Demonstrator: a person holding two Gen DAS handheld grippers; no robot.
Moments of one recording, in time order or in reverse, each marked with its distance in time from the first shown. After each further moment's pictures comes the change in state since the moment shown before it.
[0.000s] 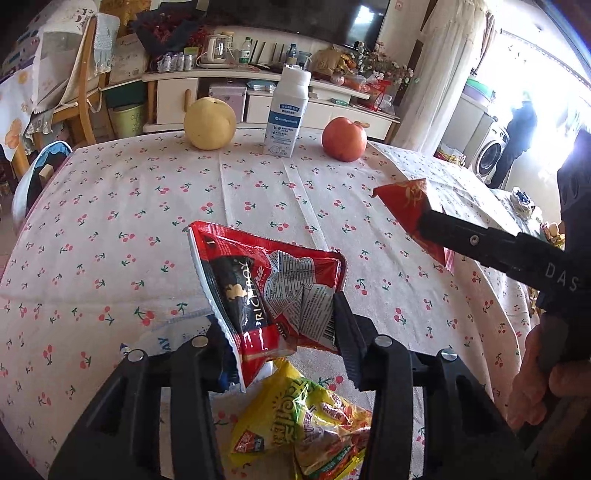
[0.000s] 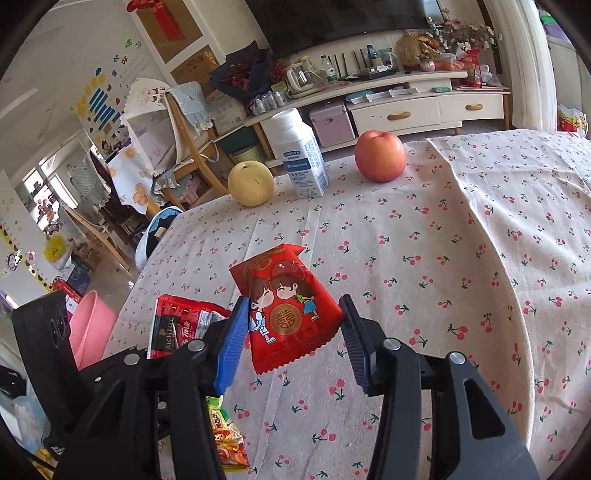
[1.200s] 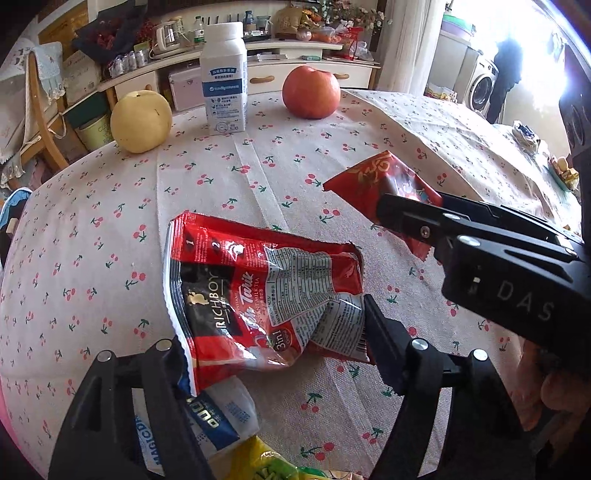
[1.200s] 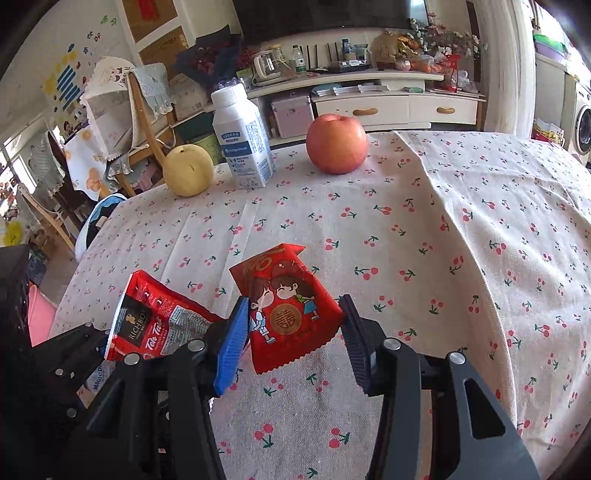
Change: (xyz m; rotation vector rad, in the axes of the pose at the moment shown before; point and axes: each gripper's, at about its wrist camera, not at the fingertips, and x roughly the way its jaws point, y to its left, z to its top) left arm 0.074 -0.045 0.029 0.190 0.154 0.042; right arm 0.048 -0.028 0.012 -0.039 0.025 -0.177
